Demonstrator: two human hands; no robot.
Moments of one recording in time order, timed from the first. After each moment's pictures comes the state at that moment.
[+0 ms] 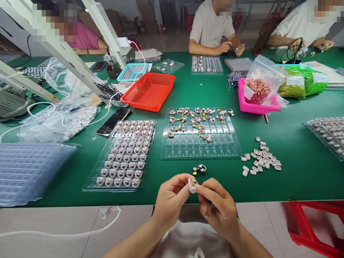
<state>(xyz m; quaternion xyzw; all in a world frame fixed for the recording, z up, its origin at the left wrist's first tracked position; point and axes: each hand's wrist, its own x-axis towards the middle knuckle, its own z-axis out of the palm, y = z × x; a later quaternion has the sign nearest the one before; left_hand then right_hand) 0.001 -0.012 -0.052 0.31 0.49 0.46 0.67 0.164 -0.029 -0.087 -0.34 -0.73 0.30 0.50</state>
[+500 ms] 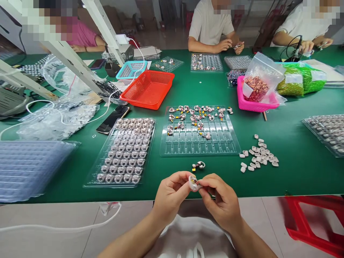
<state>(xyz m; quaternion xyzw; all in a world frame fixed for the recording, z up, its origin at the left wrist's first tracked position) 0.001 -0.014 -0.052 0.28 0.46 0.45 0.71 0.171 -0.030 -0.076 -0.40 -0.67 0.40 0.48</state>
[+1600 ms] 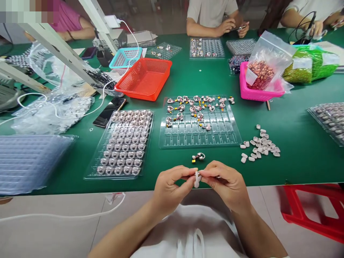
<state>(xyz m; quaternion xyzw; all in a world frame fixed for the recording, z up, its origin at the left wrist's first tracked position) -0.006 -0.012 -0.047 0.60 0.50 0.42 0.47 0.184 -0.014 -0.061 -0.39 -0.64 0.45 0.48</state>
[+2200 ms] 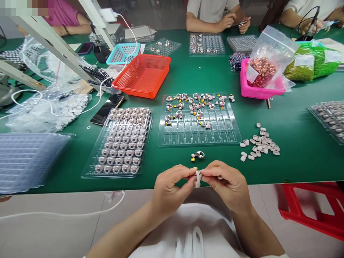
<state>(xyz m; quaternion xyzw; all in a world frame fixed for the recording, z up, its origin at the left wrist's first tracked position) -0.003 -0.015 -0.045 0.69 0.47 0.43 0.34 0.187 -0.017 -0.060 -0.39 -0.67 0.41 0.48</state>
